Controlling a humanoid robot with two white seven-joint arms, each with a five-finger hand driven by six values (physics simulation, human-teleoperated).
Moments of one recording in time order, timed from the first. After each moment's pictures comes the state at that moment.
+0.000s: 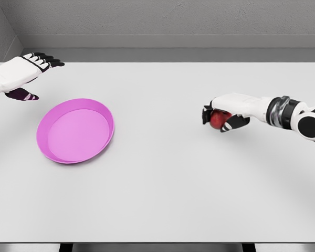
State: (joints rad) left arm -0.67 0.85 -0.62 -1.12 -0.54 -0.61 -0.06; right arm -0.67 -0.81 0.78 -1.75 0.19 0.08 0.61
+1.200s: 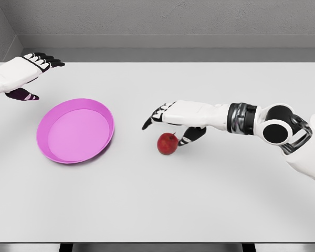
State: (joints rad) left arm -0.67 0.85 -0.62 -1.12 -0.54 -0.61 -0.06; right arm -0.70 -0.63 0.82 -1.75 0.19 -0.16 0.61
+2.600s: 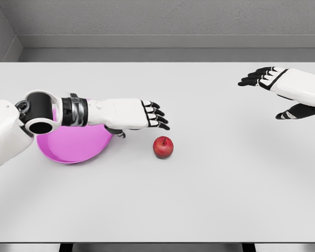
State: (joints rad) left arm -0.81 0.60 -0.90 -1.53 -0.54 -0.61 -0.50; right arm -0.34 -0.93 0.17 -1.71 0.18 -0.52 0.61
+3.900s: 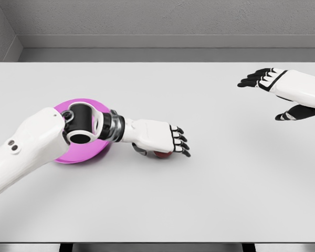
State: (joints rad) left arm -0.84 0.45 -1.04 -1.47 -0.64 -0.61 -0.54; right arm -0.33 -0.93 0.17 -1.71 0.18 -0.52 0.61
